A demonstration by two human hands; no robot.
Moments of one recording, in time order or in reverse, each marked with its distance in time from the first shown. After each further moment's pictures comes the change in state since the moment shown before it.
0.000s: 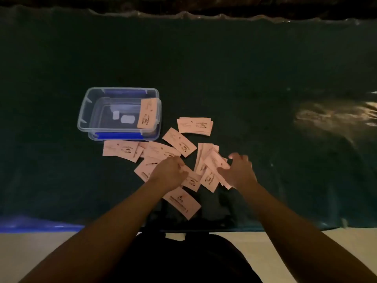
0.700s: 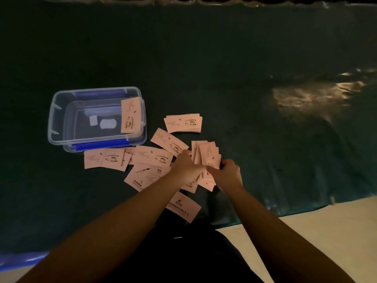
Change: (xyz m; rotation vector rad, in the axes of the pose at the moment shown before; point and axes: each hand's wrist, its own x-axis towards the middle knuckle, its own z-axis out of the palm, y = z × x) left_hand 0.040 0.050 0.019 -0.385 -0.176 -0.087; right_hand -0.011 -0.018 0.042 0.392 0.074 0.357
